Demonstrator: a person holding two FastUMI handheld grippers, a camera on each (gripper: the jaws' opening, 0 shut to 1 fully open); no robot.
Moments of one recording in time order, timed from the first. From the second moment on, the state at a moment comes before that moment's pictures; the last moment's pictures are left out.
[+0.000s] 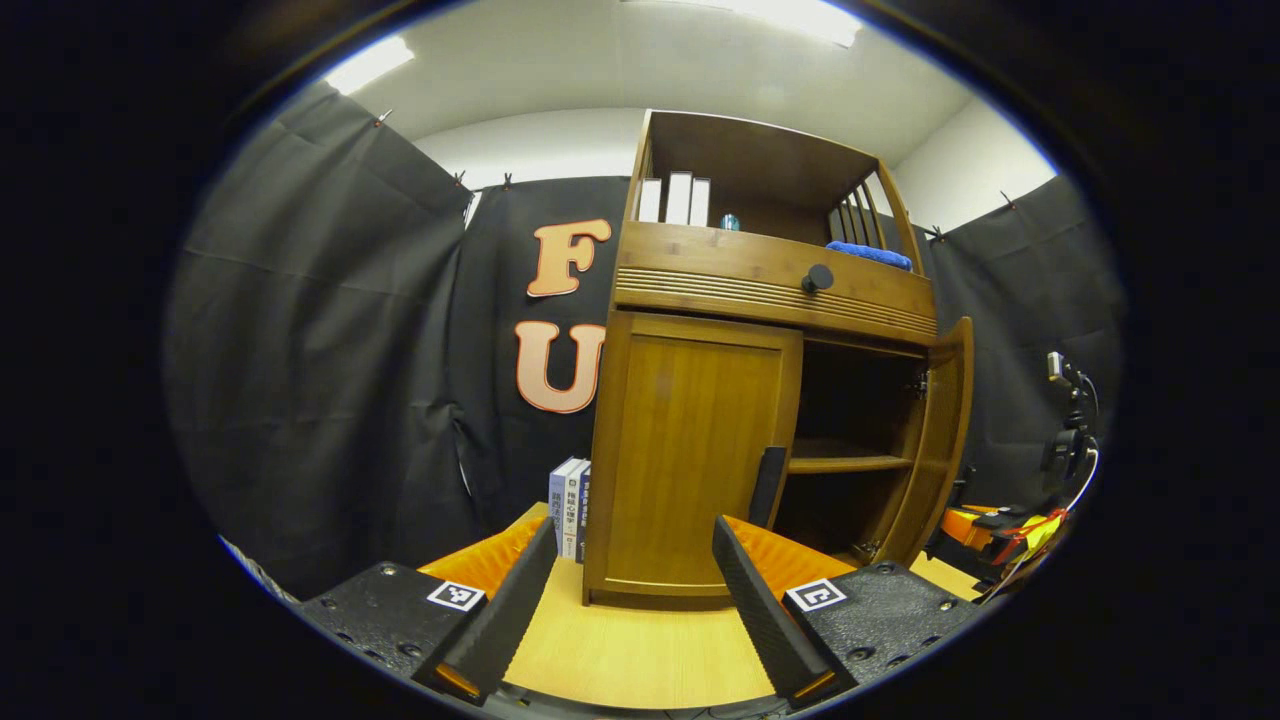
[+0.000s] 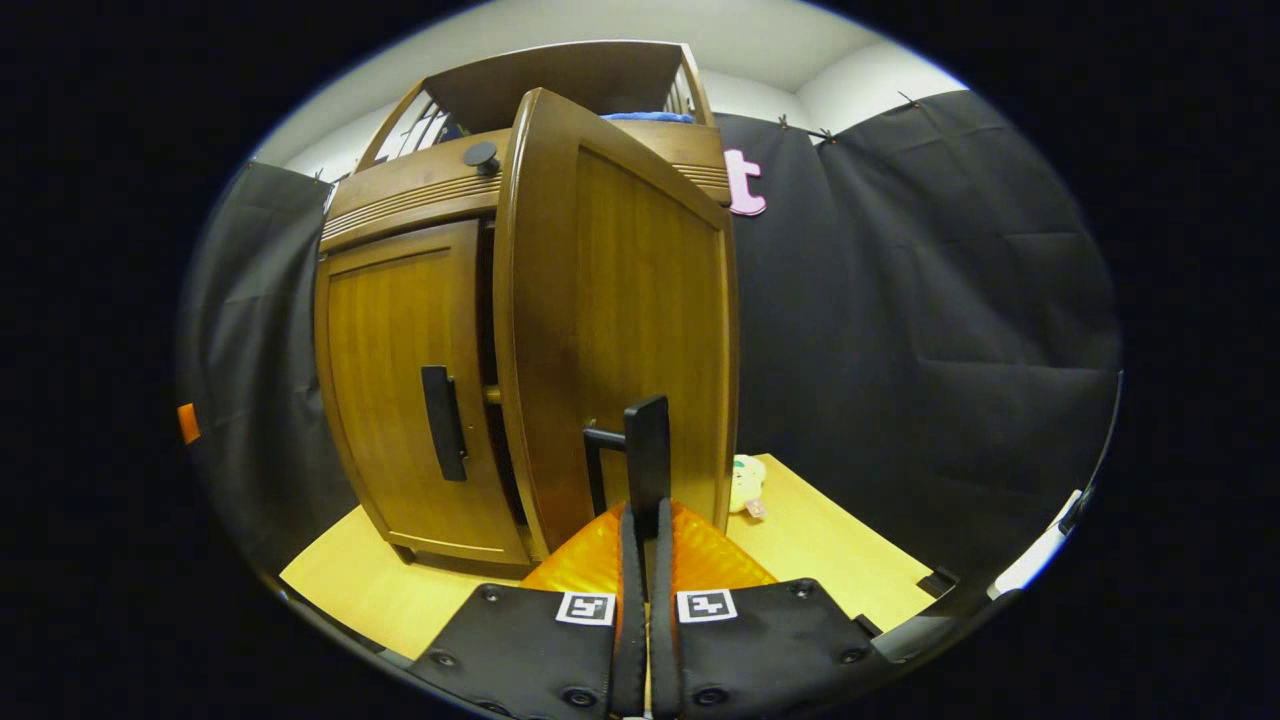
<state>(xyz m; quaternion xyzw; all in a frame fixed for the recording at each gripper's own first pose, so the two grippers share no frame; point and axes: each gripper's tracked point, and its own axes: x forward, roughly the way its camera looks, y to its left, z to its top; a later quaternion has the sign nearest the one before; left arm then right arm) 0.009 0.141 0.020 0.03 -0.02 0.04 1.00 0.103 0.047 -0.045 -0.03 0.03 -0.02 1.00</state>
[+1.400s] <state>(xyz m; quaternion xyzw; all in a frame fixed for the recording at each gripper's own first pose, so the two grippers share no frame) 0.028 -0.004 0.012 0.04 -0.03 0.00 1.00 0.069 -0.127 -0.028 -0.02 0.04 -0.04 1.00</state>
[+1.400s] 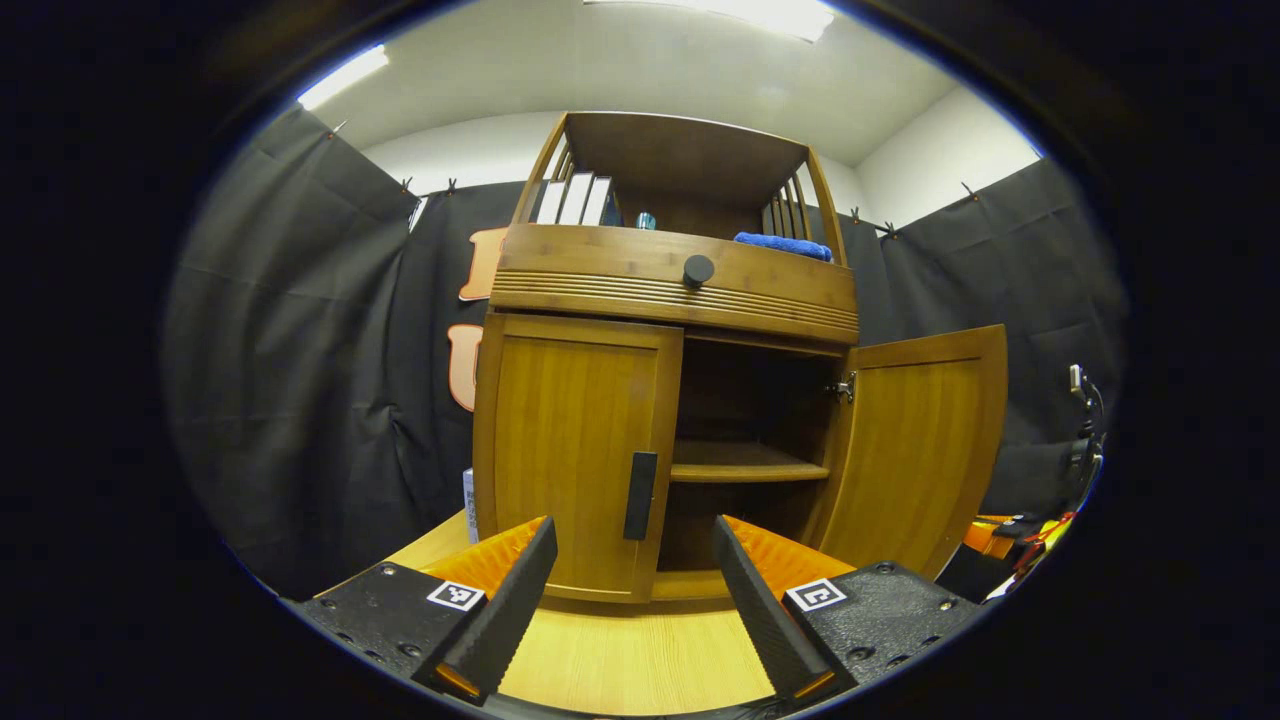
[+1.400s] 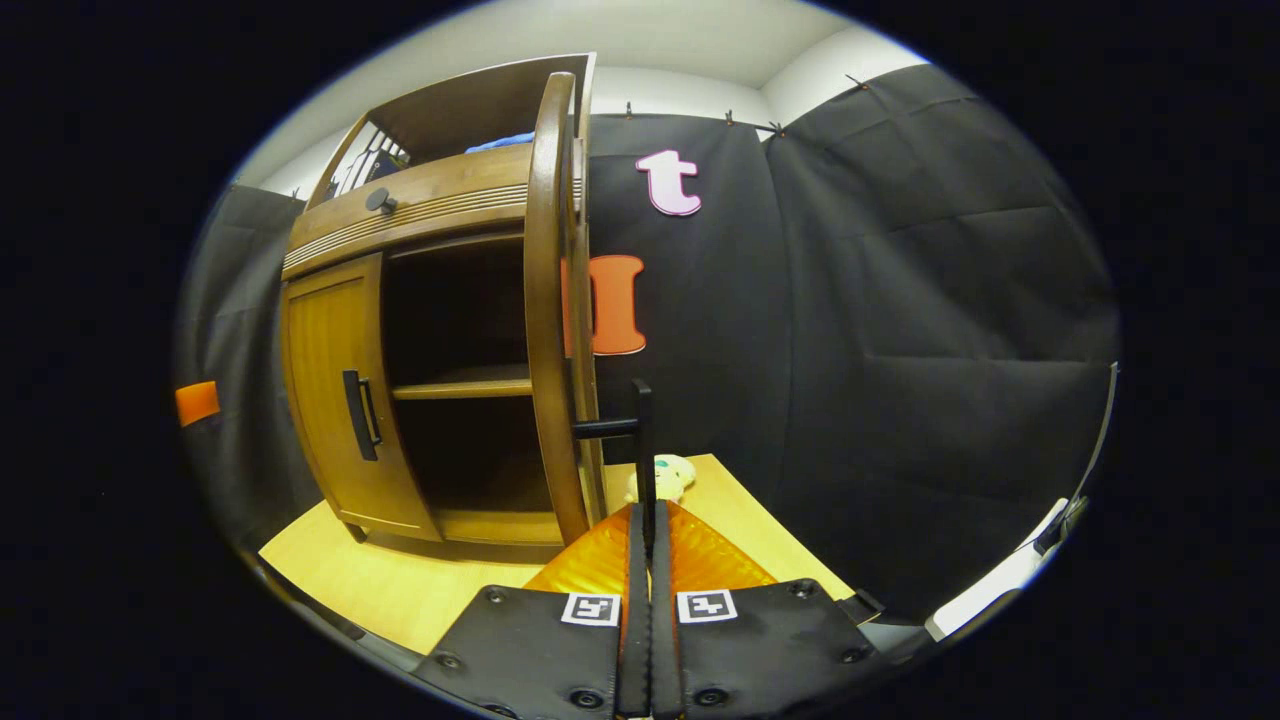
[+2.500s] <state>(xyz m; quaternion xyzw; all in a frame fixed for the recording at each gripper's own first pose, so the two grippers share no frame) 0.147 -0.033 -0.020 0.04 -0.03 0.00 1.00 0.019 -0.192 -0.011 0.01 0.03 -0.10 0.99</state>
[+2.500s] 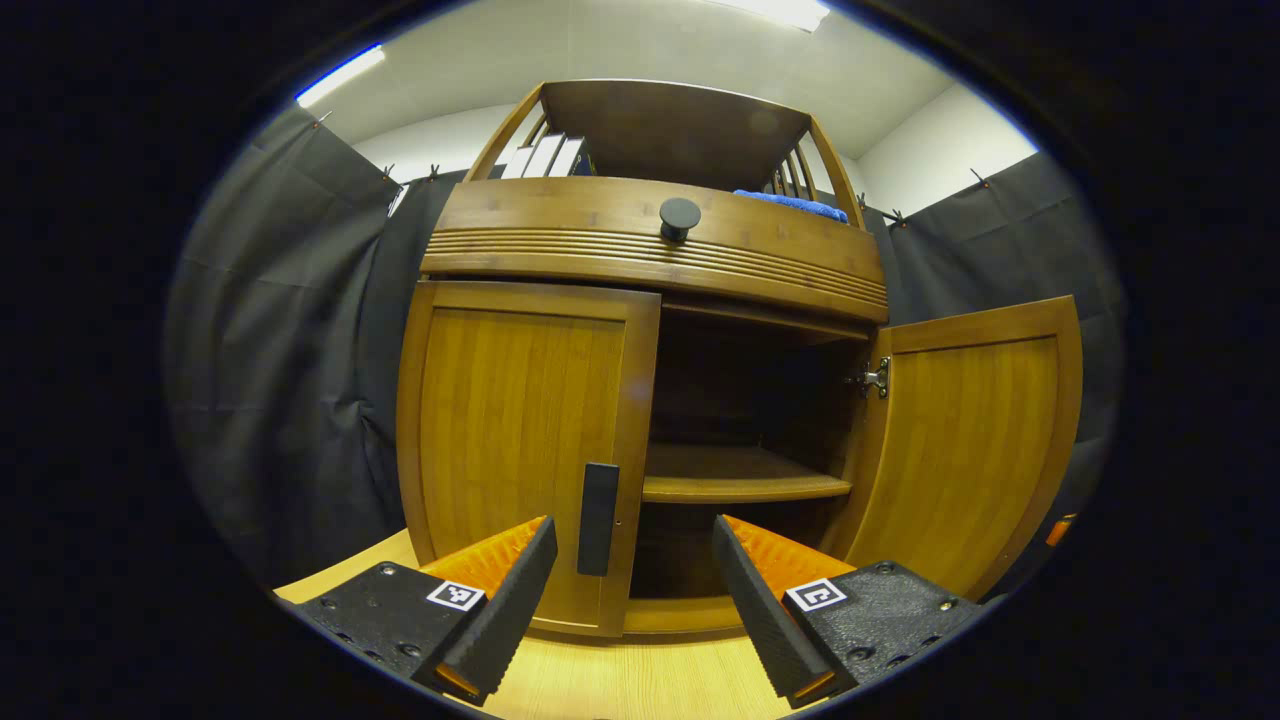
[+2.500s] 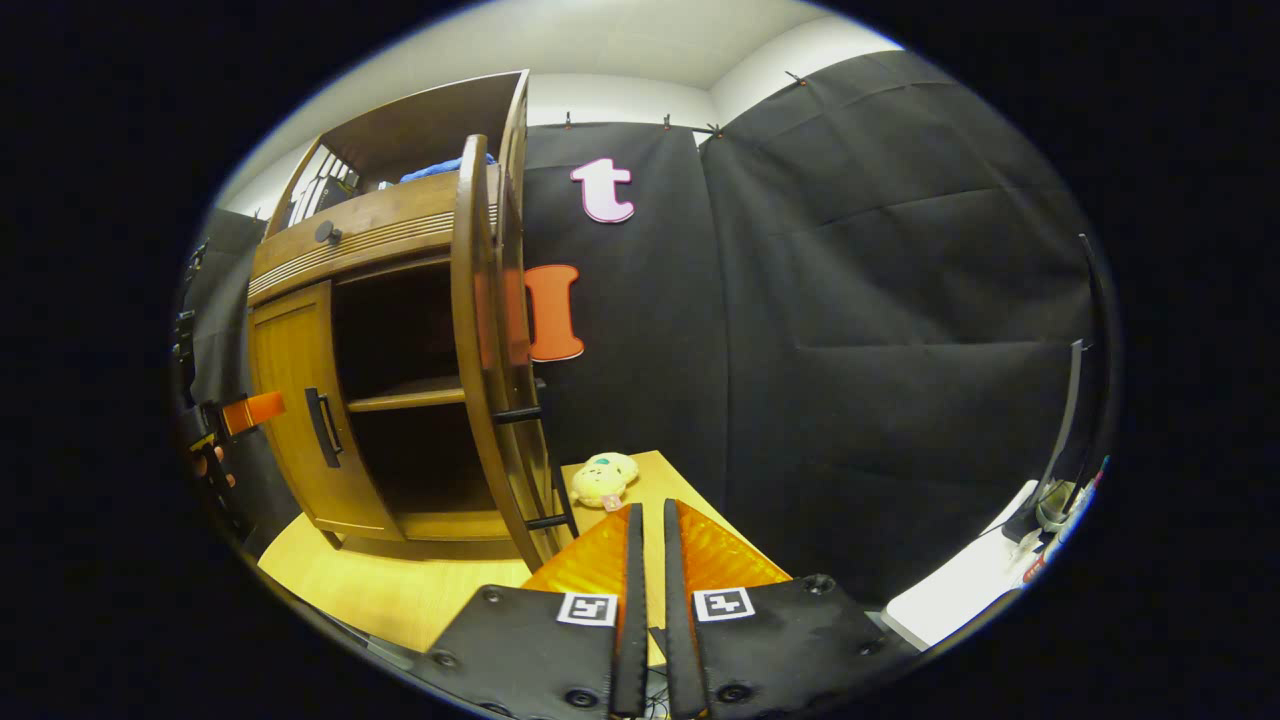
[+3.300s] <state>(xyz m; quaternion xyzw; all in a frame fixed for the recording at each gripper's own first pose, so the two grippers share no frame) 0.263 0.009 -0.082 0.07 0.01 0.04 1.00 0.012 -0.202 -0.017 0.01 0.04 -0.13 0.99</state>
